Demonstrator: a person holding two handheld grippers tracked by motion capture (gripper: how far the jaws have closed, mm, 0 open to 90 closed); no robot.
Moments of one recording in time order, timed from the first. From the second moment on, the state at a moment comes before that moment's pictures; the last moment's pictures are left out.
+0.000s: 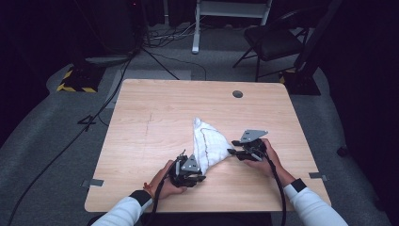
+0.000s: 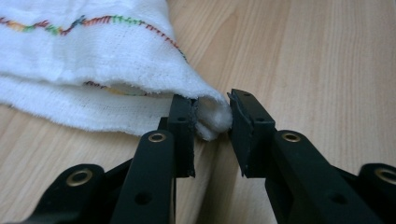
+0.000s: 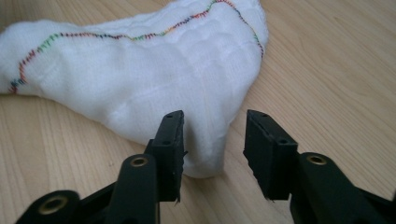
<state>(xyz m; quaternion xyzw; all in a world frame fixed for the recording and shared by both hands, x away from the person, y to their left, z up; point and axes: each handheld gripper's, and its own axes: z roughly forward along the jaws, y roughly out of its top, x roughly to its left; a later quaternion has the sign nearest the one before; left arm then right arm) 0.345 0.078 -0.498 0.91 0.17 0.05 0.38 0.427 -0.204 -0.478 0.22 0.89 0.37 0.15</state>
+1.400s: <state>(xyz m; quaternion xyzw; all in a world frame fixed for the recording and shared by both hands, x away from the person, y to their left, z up) 0.402 0.112 -0.478 0.87 0.27 0.12 0.39 0.418 -0.200 -0.482 0.20 0.91 0.33 0.13</state>
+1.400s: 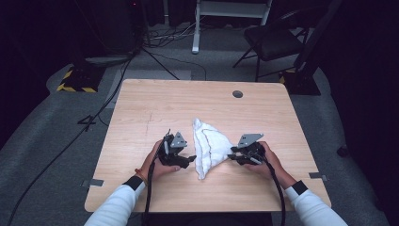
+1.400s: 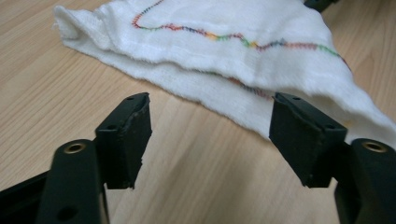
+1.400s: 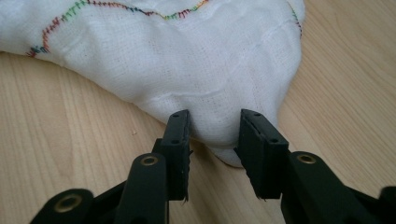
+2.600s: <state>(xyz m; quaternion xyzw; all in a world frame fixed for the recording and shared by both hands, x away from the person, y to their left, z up) 0.393 0.071 -0.488 0.91 0.17 0.05 0.38 0.433 -0.211 -0.478 0.22 0.91 0.32 0.16</state>
